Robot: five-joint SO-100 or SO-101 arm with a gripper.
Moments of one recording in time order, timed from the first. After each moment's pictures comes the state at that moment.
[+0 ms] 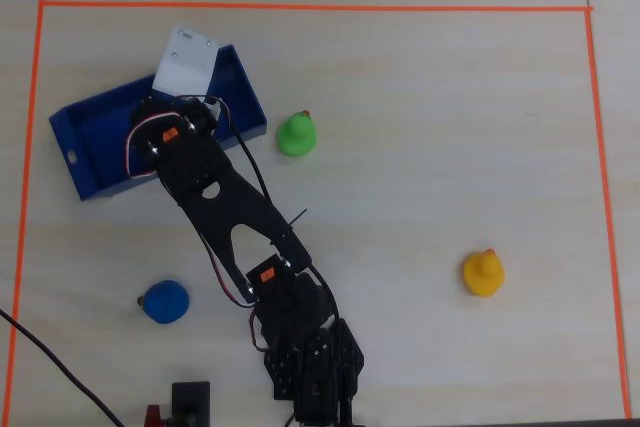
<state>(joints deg) -30.1 82.1 79.5 63.4 -37.8</state>
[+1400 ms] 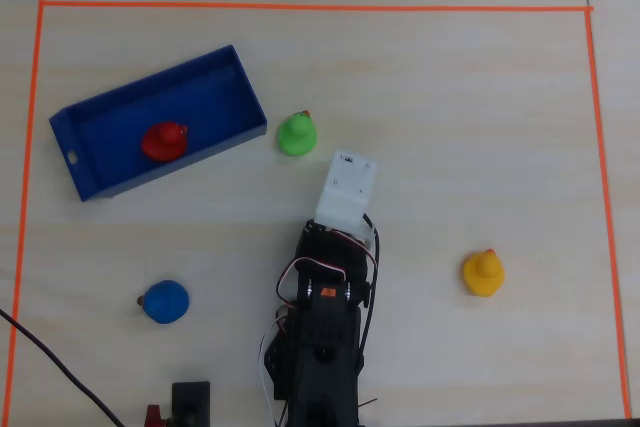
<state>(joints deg) 9.8 183.4 176.3 62.7 -75.7</state>
